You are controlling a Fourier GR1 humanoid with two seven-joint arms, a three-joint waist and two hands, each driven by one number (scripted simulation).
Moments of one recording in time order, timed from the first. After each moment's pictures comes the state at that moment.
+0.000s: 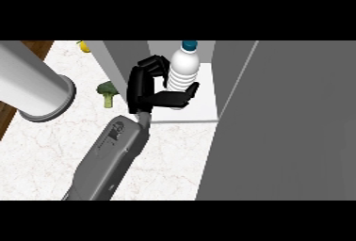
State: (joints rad) left arm -0.67 0.00 -0.25 -1.10 0.30 0.51 -0.22; right arm 0.15 -0.36 0.76 -2.47 0.12 -0.46 0.24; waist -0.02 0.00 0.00
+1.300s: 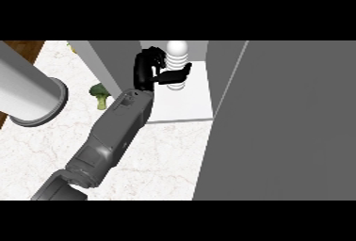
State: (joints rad) left arm -1.06 0.01 -0.11 -0.31 0.24 0.64 -0.42; right arm 0.17 -0.40 0.75 -2.48 0.08 -0.44 0.17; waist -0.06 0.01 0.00
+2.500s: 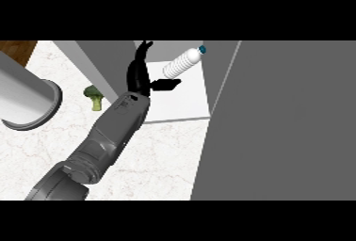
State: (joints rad) left arm -1.14 0.01 -0.10 -0.06 0.16 0.79 -0.46; right arm 0.17 -0.42 0.73 -2.48 0.04 -0.43 0.13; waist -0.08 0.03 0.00
